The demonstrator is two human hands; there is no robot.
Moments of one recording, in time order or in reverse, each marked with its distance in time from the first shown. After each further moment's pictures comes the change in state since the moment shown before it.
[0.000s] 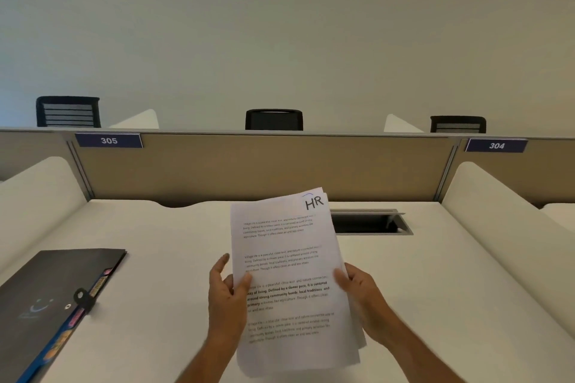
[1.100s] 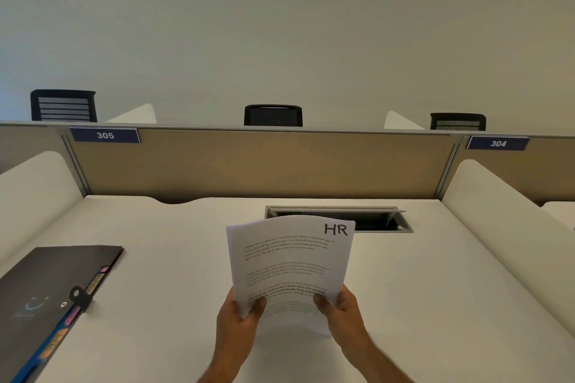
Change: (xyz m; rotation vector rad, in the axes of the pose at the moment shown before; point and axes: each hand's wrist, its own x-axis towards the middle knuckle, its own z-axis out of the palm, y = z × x) left_hand -0.007 -0.056 -0.004 0.122 -0.066 0.034; right_hand 0.012 0.061 0.040 0.063 0.283 -0.046
